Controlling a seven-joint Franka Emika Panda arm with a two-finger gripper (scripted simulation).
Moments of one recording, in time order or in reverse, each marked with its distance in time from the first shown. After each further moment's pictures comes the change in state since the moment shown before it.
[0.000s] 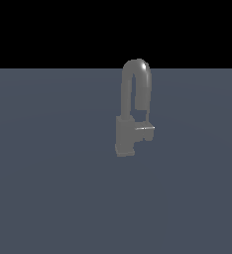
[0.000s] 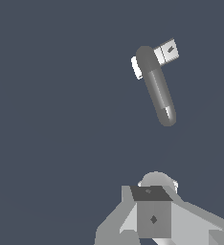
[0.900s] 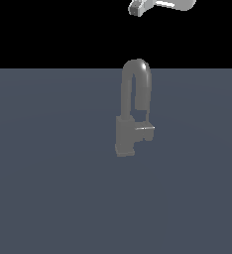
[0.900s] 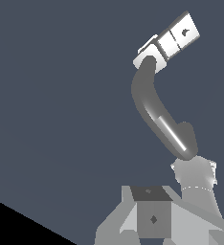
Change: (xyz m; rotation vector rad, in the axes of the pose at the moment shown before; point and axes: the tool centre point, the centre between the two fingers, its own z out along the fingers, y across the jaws) arm 0.106 0.023 0.025 0.228 -0.267 0.236
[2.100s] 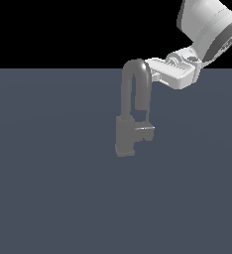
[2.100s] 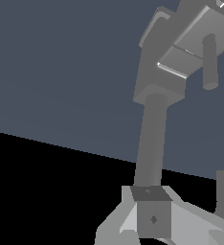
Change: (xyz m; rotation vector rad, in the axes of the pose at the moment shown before) arm 0.159 0.045 0.053 0.369 -0.430 0.374
